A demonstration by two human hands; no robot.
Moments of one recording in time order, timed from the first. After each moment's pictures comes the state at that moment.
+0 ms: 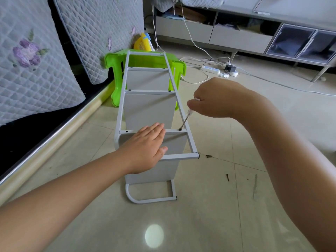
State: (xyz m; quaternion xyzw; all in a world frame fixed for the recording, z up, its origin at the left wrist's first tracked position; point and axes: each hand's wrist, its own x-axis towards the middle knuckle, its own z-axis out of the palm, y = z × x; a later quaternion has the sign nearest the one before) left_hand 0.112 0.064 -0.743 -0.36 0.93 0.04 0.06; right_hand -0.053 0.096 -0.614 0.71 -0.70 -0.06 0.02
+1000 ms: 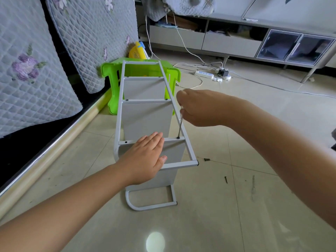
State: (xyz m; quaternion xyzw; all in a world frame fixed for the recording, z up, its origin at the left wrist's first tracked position) left_hand 0.114 0.069 -0.748 -0.35 0.93 0.05 0.04; right_hand -0.049 0.091 -0.618 0.78 -0.62 -0.08 0.04
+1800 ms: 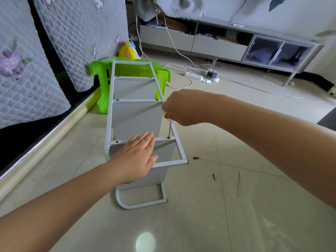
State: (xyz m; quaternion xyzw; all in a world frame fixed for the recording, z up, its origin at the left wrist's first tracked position) left_hand 0.113 0.073 -0.746 -0.35 0.93 0.04 0.06; right_hand -0.029 0.095 -0.606 0.80 -0.57 -0.17 0.11
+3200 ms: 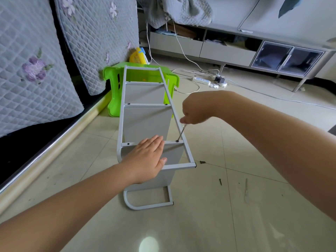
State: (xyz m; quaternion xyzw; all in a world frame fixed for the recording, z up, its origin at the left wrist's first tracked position) left_hand 0.112 0.077 -0.741 -0.36 0.93 0.05 0.08; right_hand -0.035 0.082 -0.601 0.72 -0.65 -0.25 0.03
